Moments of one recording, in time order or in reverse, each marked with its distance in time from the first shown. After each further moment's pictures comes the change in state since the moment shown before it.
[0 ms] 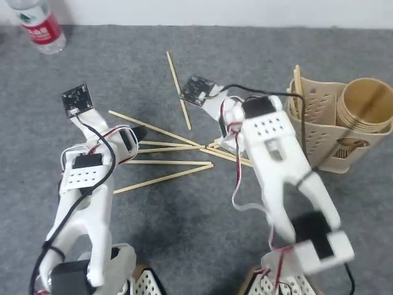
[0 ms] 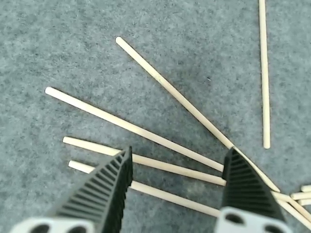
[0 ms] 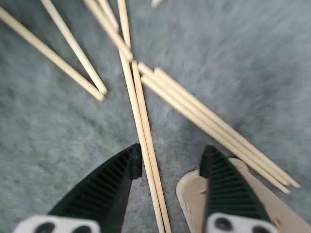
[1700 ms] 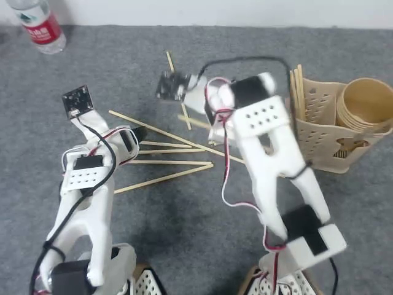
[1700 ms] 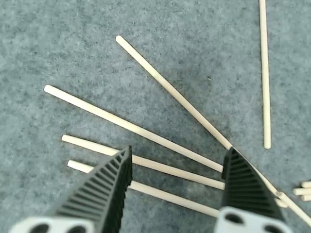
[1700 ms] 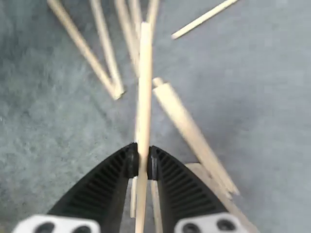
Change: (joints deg) left arm 0.0 0.0 1.1 -1.6 0.0; right arm -6.3 -1.1 -30.0 23.6 6.9
